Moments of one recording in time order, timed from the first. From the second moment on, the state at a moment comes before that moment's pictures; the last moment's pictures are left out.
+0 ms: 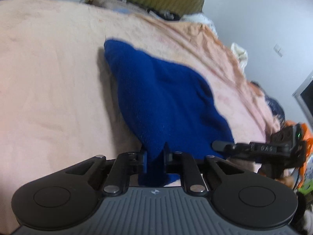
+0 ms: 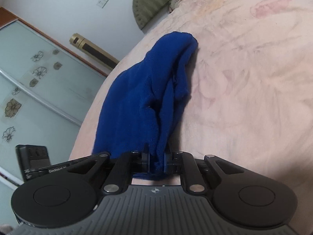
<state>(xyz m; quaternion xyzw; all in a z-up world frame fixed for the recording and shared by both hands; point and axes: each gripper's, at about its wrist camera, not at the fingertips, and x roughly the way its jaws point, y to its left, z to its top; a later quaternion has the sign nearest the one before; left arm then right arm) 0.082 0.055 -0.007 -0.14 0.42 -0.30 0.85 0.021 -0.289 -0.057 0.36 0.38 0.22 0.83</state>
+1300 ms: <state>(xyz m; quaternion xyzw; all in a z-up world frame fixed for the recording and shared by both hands) 0.021 -0.016 0.000 0.11 0.34 -0.11 0.93 0.002 -0.188 -0.008 0.06 0.30 0.04 0.95</state>
